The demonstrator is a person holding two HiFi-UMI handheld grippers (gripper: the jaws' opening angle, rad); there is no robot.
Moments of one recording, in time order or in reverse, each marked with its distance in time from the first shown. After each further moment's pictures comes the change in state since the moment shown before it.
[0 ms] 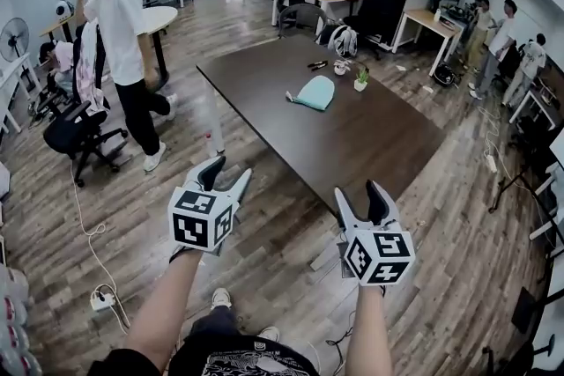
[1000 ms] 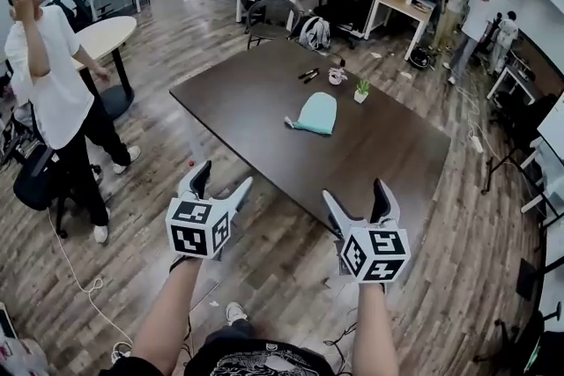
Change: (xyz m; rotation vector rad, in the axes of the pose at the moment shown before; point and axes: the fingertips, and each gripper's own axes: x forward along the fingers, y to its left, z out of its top) left arm 0.165 0.181 0.024 -0.025 -0.006 -0.127; right arm 0.218 0.024 0.015 -0.009 0.028 -0.182
